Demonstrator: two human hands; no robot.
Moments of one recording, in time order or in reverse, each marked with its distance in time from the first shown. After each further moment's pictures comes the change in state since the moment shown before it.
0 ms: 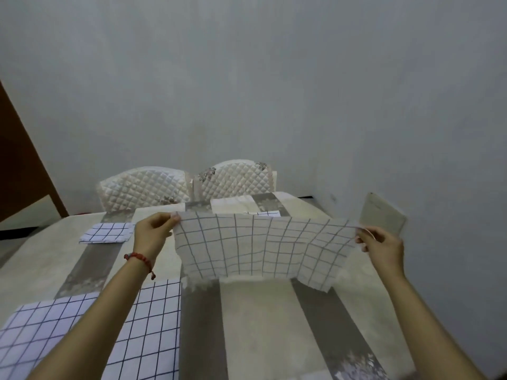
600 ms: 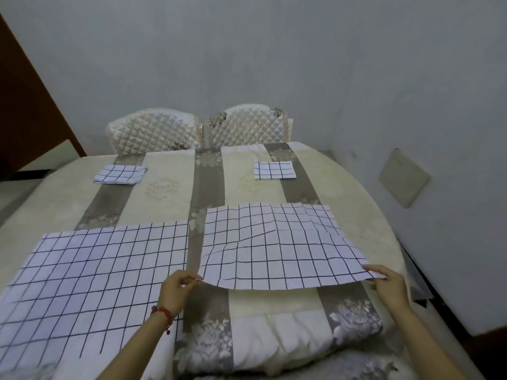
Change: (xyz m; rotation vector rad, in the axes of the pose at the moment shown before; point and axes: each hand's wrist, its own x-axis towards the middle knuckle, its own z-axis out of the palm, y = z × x) left_hand -0.163 -0.162 -0.006 0.519 -0.187 -0.223; right_hand -0.082 0.169 -0.053 -0.379 -0.246 0.311
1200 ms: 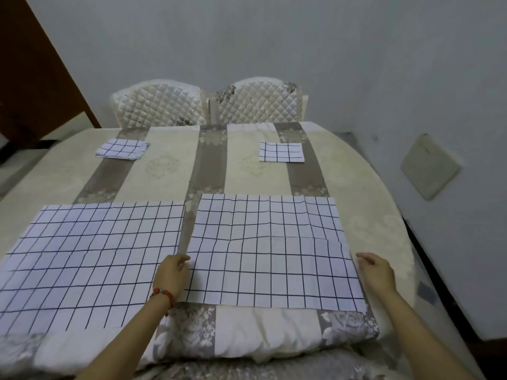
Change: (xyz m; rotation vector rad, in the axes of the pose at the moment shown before) left_hand 0.013 -0.003 0.037 0.259 0.116 -0.170; right_hand 0.038 -0.008 0.020 -0.132 -0.117 0.106
